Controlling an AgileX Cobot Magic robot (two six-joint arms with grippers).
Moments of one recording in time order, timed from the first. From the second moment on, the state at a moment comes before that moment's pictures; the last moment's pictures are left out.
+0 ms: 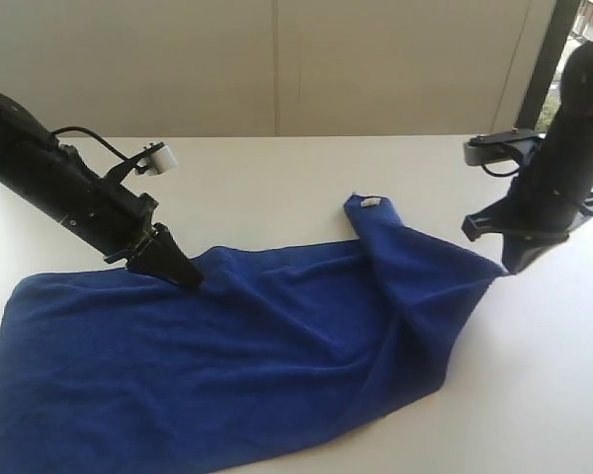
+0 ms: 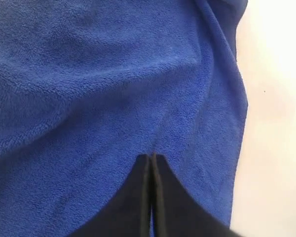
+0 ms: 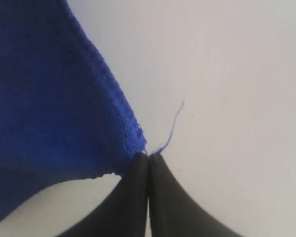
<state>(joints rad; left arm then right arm) -0.19 1.98 -1.33 -0.92 1.17 1.21 -0.10 1.95 -1.41 0.08 1.02 -0.28</state>
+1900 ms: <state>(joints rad) -0.01 1.92 -1.33 -0.48 0.90 0.82 -0.23 1.77 -1.13 0.41 0.84 -0.56</state>
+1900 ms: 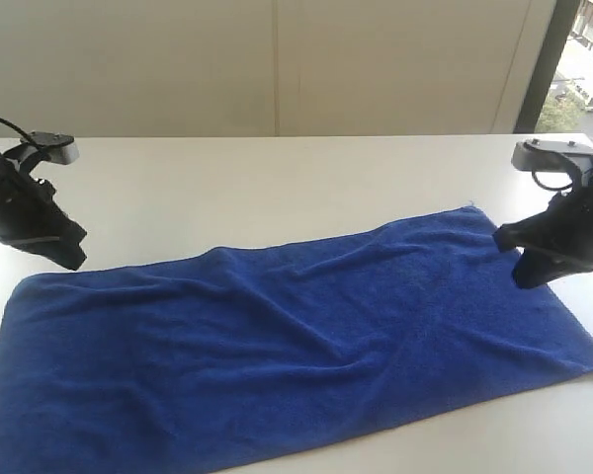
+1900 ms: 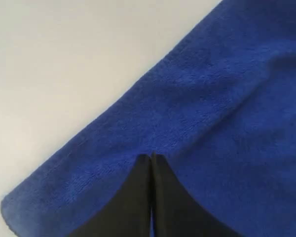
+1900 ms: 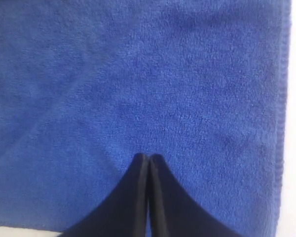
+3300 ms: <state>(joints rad) 0.09 2.03 -1.33 -0.18 0.67 0.66 -0.18 1.88 -1.00 -0.11 0.82 -0.12</state>
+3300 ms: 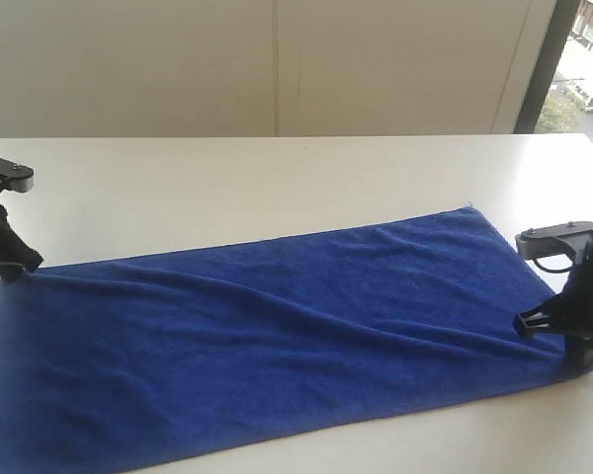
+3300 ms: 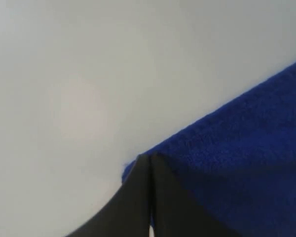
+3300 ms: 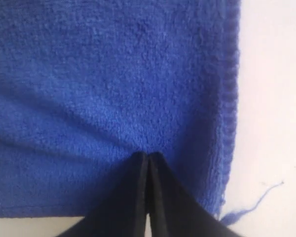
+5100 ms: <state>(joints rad) -0.09 1.41 -0.66 -0.49 0.73 0.57 -0.20 2.40 -1.99 0.27 1.01 -0.48</state>
